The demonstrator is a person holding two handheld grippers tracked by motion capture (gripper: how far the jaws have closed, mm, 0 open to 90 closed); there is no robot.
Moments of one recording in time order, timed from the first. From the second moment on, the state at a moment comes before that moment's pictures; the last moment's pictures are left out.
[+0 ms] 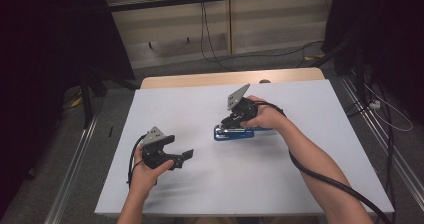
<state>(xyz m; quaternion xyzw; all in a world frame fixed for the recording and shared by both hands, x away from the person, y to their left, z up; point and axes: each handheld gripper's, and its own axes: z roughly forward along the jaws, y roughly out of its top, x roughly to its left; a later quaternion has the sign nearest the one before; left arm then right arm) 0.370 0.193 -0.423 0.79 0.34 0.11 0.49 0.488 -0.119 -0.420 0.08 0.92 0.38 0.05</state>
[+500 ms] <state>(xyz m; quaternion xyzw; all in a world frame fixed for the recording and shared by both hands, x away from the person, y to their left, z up) 0.371 0.192 -0.424 0.80 0.34 0.11 0.48 0.490 -0.120 -0.424 0.08 0.92 0.38 0.04</state>
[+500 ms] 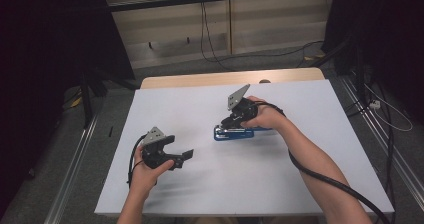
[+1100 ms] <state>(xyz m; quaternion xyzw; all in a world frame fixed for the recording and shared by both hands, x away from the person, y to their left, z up) 0.372 0.193 -0.425 0.80 0.34 0.11 0.48 0.492 -0.117 -0.427 0.07 0.92 0.38 0.04</state>
